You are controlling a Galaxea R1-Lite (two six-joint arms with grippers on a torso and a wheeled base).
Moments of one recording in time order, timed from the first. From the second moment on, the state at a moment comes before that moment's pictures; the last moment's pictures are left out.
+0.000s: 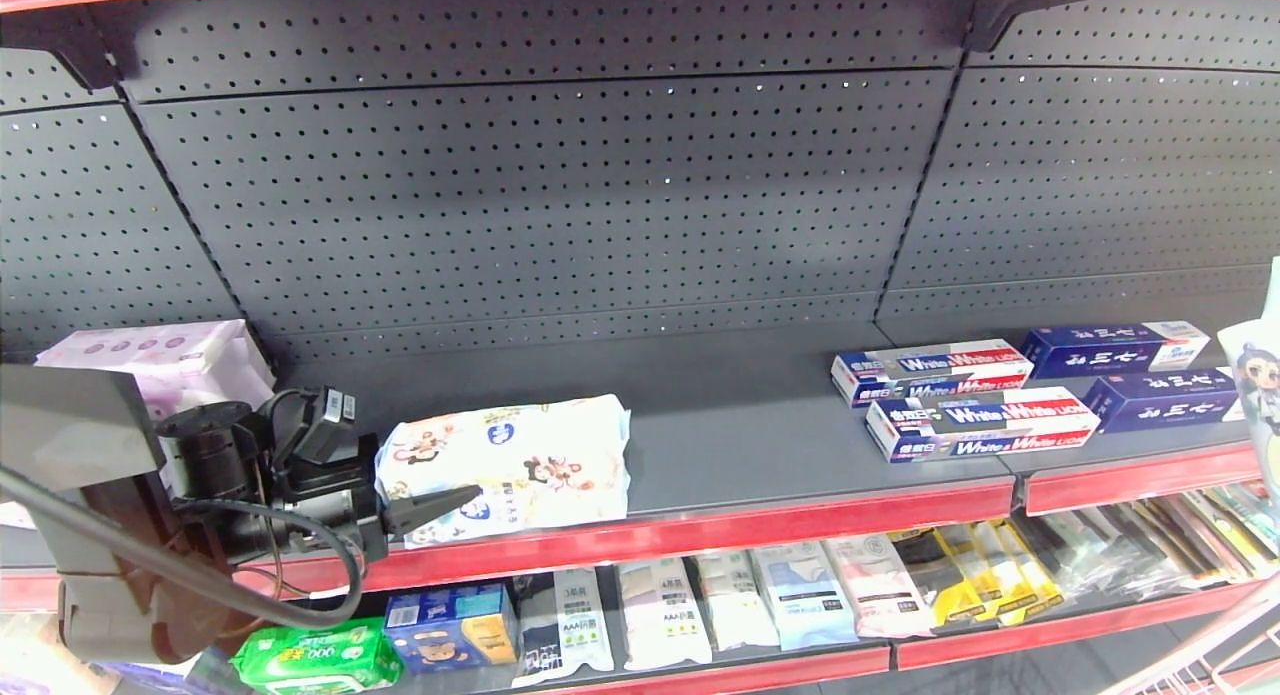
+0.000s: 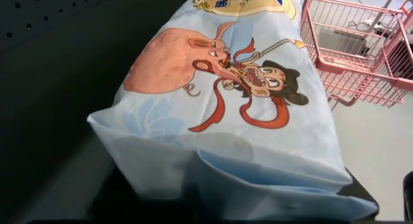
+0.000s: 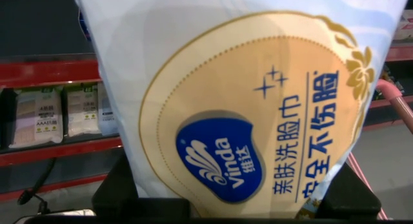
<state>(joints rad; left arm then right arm) 0.04 2.20 -0.41 -1.57 -1.15 0.20 -0.29 0.72 -0.48 0.09 0.03 -0.27</state>
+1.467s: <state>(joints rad) 0.05 2.17 -0.35 -1.57 -1.15 0.19 -0.29 0.70 -0.48 0.09 0.03 -0.27</state>
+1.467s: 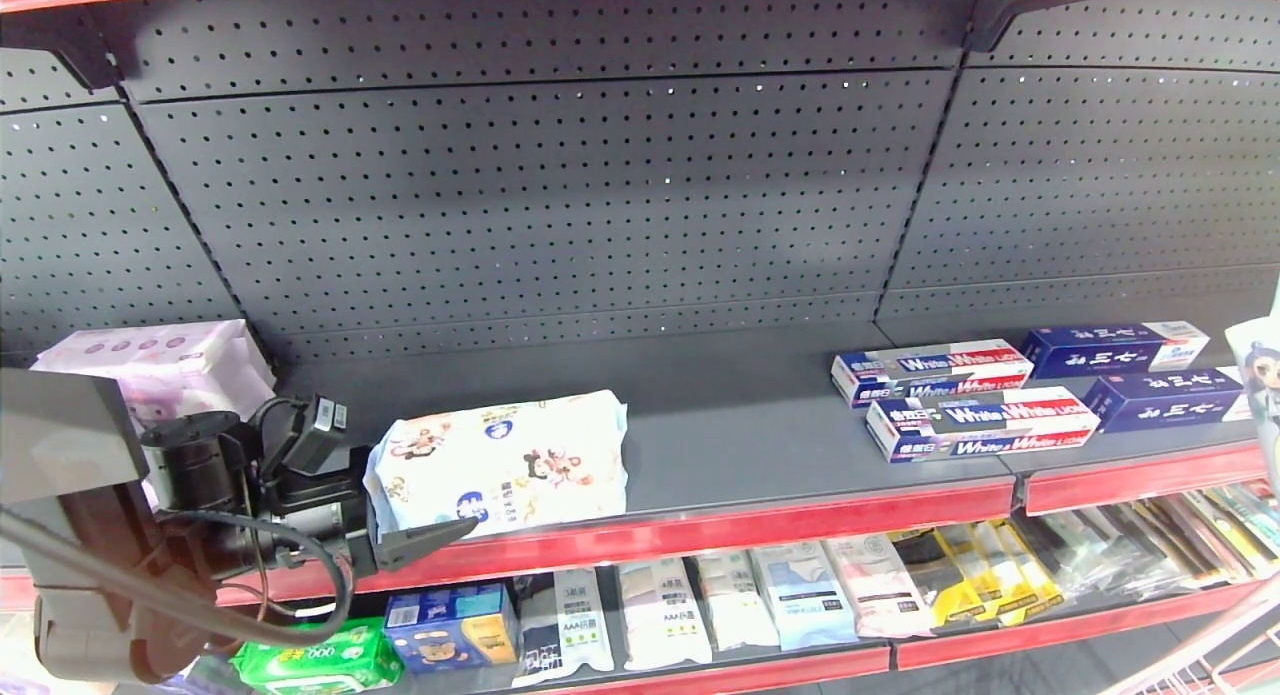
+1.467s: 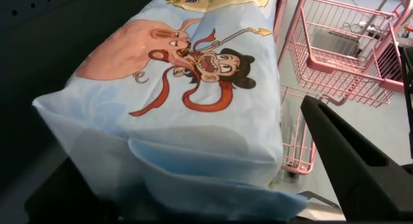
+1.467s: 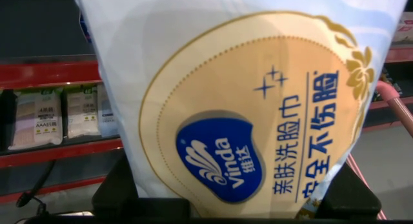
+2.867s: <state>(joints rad) 0.25 1.94 -0.17 -1.57 -1.18 0.11 -0.28 0.71 -0.48 0.09 0.04 -0.28</state>
